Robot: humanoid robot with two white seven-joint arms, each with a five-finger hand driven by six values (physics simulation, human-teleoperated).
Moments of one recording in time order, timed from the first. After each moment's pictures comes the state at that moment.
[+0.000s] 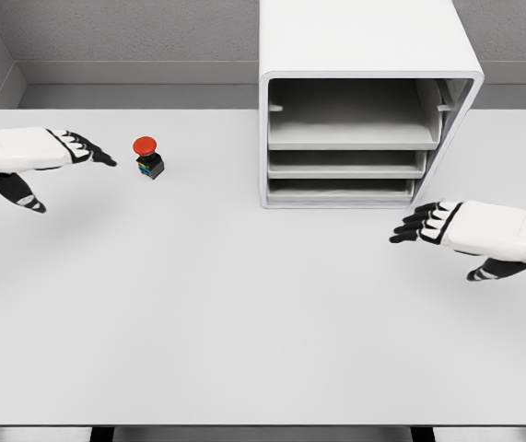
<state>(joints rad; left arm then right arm) -0.81 0.99 -0.77 -1.33 -0.19 -0.61 -0.61 -0.23 -1.04 0.30 -1.76 0.23 -0.61 0.61</state>
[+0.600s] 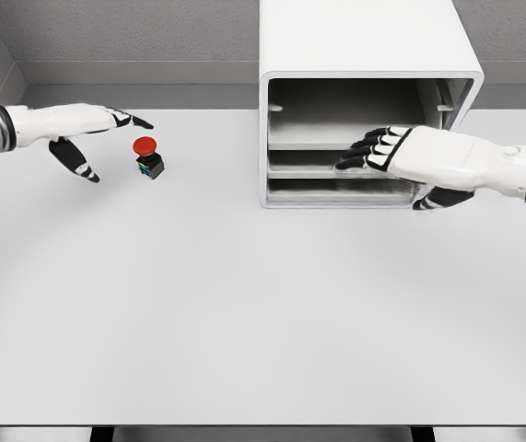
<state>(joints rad) -0.96 0.63 -0.78 -0.85 -0.24 -0.61 -0.61 -0.58 -0.87 0.47 -1.75 0.27 -0.44 0.61</state>
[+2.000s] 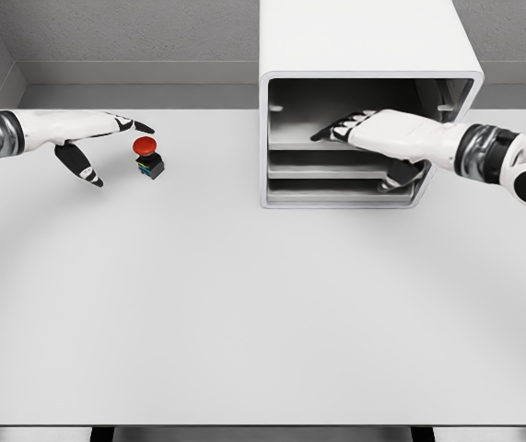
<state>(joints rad) -0.97 0.60 -0.77 -0.78 -0.25 -0.61 -0.61 -0.75 -0.73 0.69 -1.64 0.34 -0.16 0.61</state>
